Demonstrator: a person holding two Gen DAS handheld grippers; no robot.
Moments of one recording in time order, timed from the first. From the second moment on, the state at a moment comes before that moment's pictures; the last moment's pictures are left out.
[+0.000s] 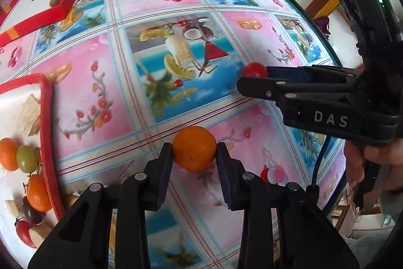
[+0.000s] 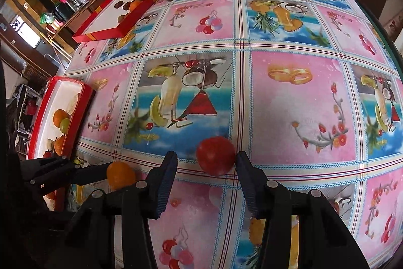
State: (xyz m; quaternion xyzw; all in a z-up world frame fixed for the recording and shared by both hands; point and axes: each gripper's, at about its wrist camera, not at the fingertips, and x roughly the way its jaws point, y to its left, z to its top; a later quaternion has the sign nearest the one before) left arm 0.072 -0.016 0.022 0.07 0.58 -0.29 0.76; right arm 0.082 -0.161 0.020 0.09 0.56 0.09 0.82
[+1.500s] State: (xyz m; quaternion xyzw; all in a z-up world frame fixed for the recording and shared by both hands) left arm 0.047 0.053 0.062 0.06 0.54 -0.27 0.79; right arm 0.039 -0.092 0.061 0.06 0.52 0.13 0.84
